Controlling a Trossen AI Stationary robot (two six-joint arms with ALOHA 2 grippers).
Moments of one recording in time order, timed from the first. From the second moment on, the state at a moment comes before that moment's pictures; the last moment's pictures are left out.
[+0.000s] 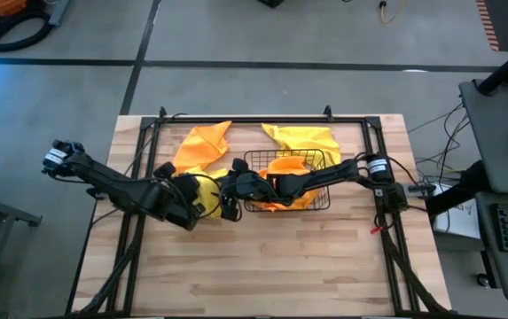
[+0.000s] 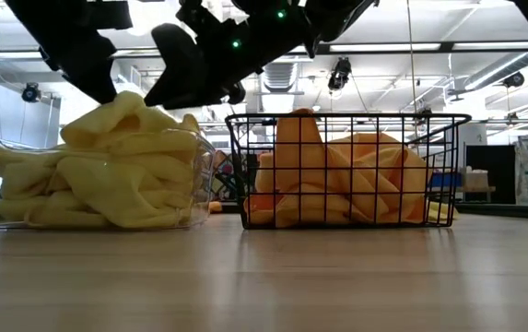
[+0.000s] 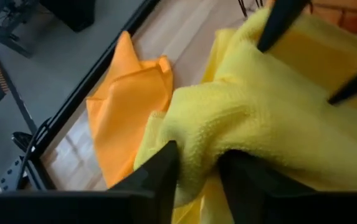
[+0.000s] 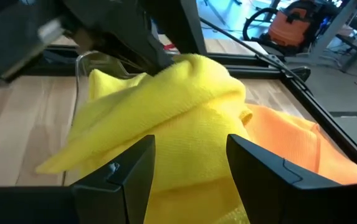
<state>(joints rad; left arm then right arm) -0.39 1.26 0.93 -1.11 -0.82 -0.91 0.05 2.09 1.53 0.18 0.29 -0.06</state>
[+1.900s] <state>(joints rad) -0.33 0.94 0.52 -0.61 -0.55 -0.69 -0.01 2.20 1.58 0.50 0.18 -0.02</state>
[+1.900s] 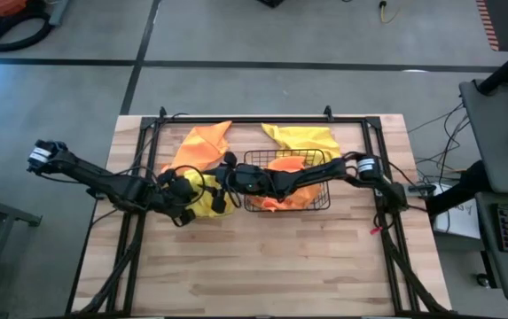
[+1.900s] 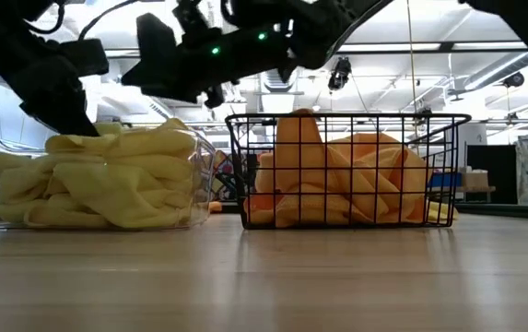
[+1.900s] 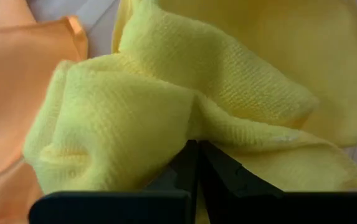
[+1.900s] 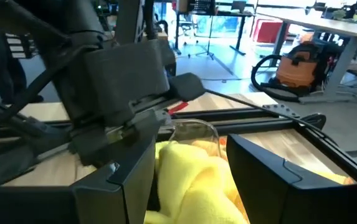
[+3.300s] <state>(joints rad) -0.29 0.99 0.81 -0.82 -0.58 -0.50 0.04 1.79 1.60 -0.32 0.18 -0.08</state>
